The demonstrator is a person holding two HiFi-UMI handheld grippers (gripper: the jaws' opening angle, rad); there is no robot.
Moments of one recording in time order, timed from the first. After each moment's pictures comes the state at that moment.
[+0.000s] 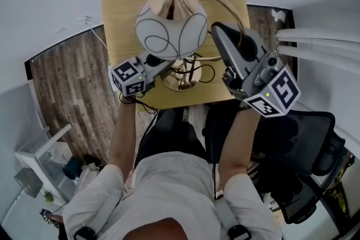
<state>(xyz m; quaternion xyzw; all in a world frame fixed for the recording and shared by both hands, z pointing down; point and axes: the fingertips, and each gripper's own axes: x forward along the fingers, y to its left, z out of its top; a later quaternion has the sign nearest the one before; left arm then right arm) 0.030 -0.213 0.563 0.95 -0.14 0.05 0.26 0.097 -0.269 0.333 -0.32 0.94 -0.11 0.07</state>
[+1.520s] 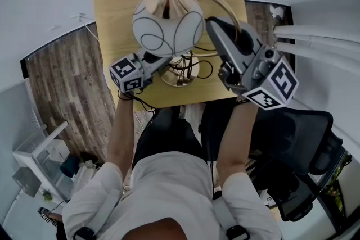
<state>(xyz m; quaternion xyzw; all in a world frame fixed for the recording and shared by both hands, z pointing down) 0.038 -0.218 0.586 0.95 -0.14 0.04 0.27 0.098 -0.280 0.348 -0.29 0.94 -0.14 0.09</state>
